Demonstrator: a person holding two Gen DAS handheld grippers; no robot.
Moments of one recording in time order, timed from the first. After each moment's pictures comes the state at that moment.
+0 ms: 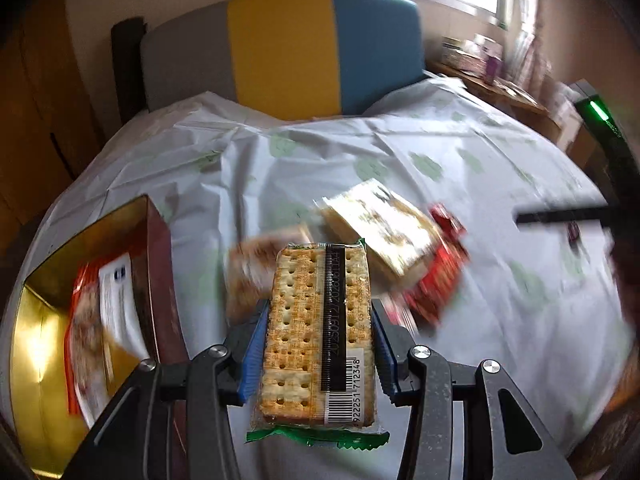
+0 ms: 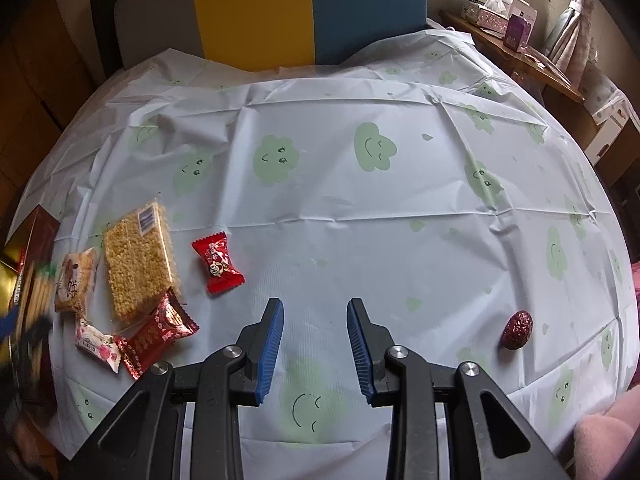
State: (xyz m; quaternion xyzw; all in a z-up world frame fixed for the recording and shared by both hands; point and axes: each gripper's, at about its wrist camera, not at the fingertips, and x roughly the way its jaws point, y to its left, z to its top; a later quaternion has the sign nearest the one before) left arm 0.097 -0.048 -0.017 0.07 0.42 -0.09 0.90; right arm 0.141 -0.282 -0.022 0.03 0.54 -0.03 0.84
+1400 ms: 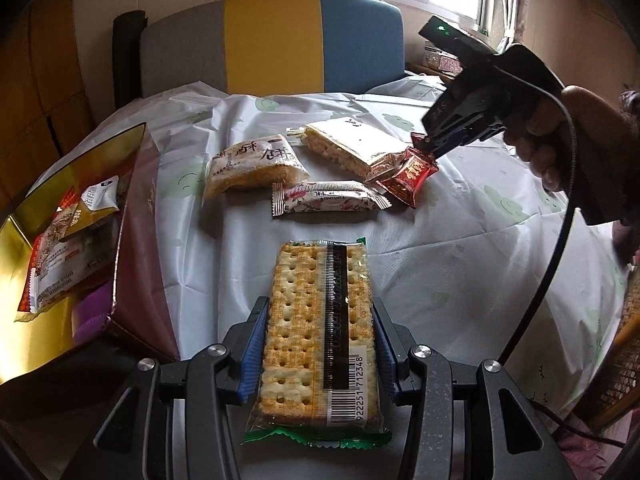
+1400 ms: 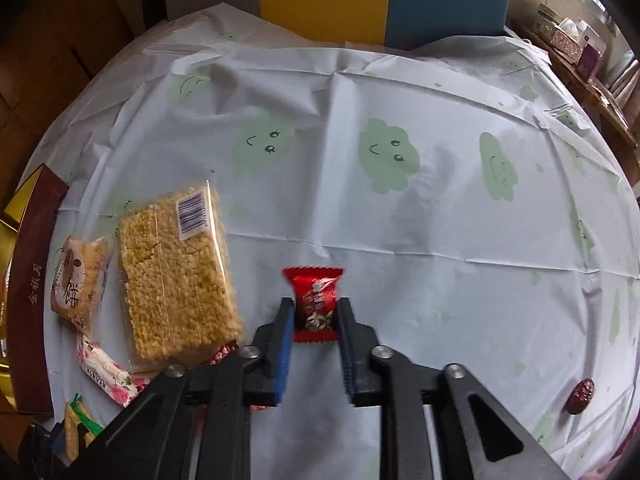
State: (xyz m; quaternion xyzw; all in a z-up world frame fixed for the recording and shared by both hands) left arm 0.029 -0.035 -0.075 0.04 0.40 -0.12 0.91; right arm 0.202 -0.219 -0.063 -0.02 0.57 0.03 0.82
